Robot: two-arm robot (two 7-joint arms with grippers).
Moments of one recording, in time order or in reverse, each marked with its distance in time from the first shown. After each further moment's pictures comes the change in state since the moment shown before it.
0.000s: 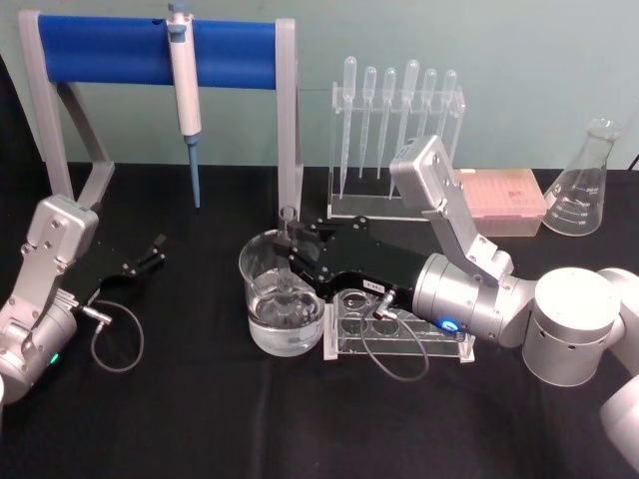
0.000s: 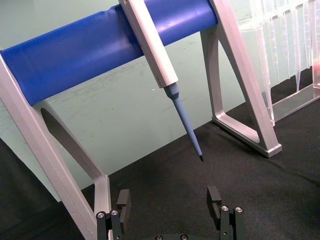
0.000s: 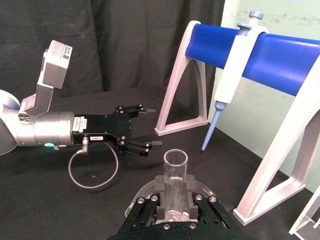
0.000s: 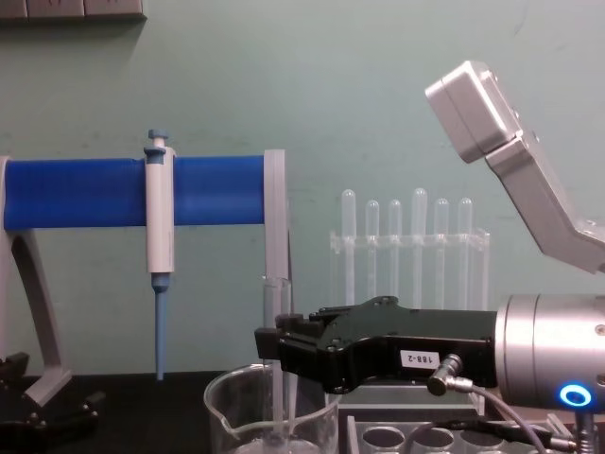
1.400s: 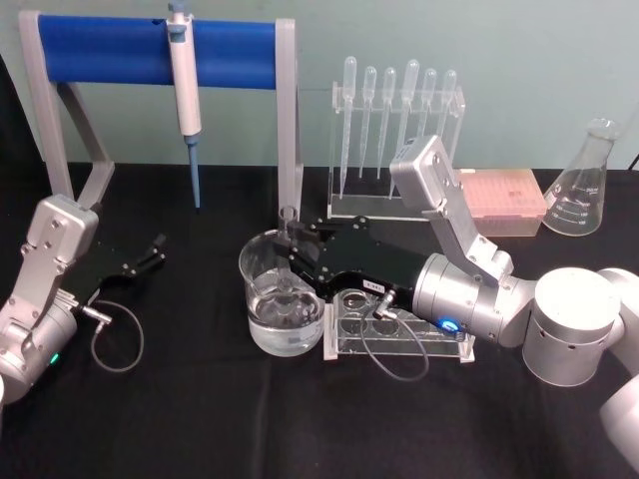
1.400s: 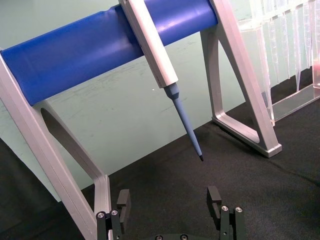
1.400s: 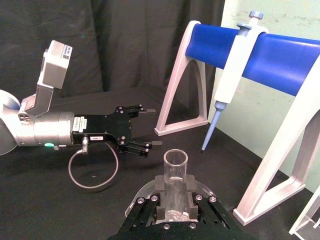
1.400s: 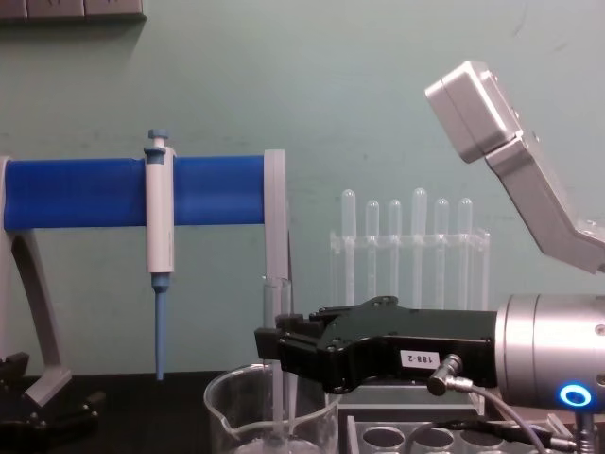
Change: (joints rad) left arm 0.000 0.000 0.000 0.000 0.000 0.000 0.000; right arm 0.000 0.000 0.000 0.000 0.000 0.000 0.000
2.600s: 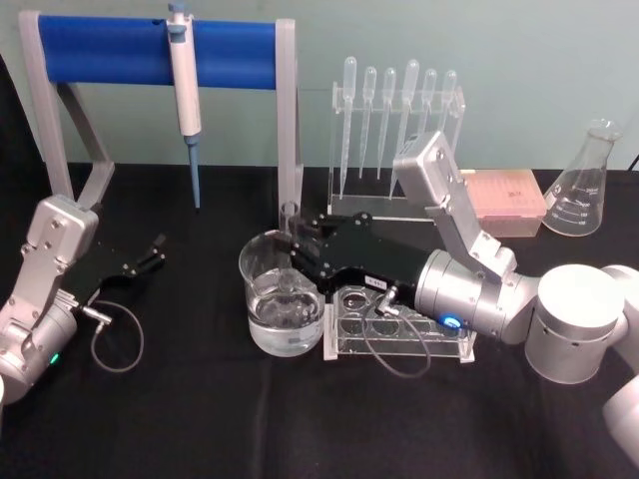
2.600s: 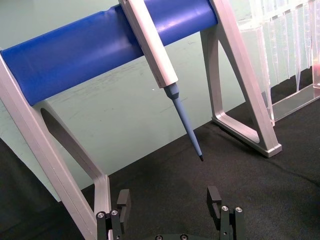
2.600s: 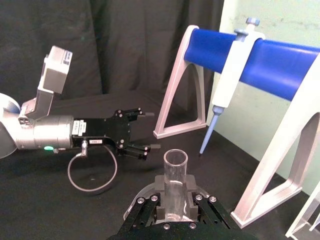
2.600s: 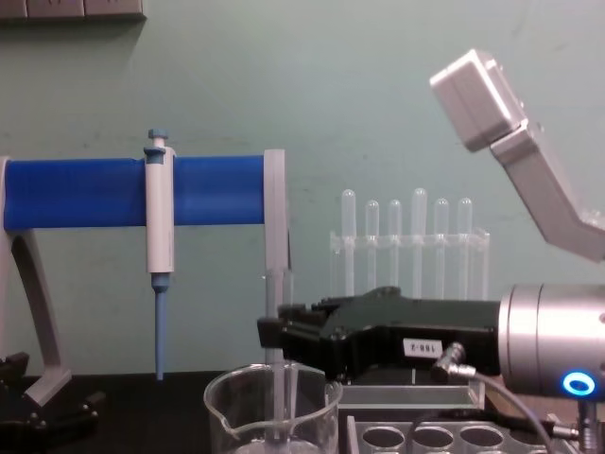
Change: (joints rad) left arm 0.000 0.000 0.000 0.000 0.000 0.000 0.000; right arm 0.000 0.002 0.006 -0.008 0.001 0.002 0.000
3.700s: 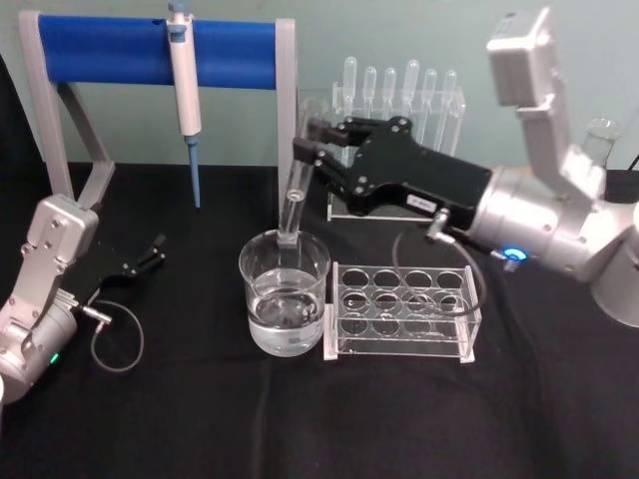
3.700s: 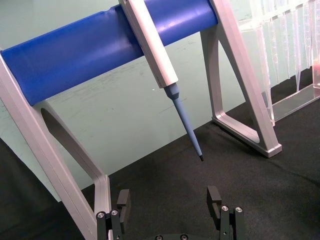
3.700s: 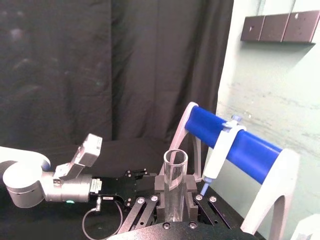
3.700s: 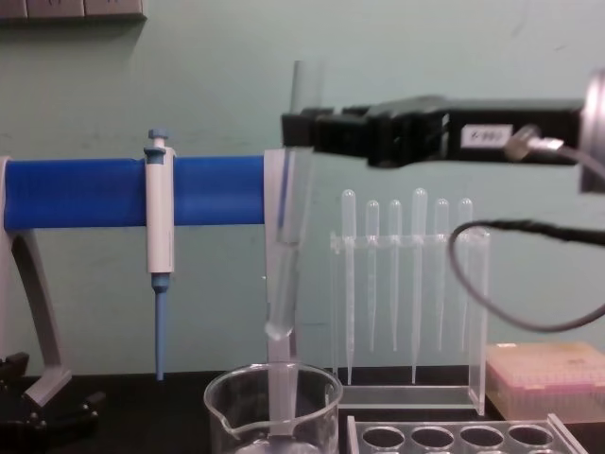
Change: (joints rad) left arm 0.000 0.000 0.000 0.000 0.000 0.000 0.000; right arm 0.026 0.120 0.090 -0.256 0.145 0.057 0.017
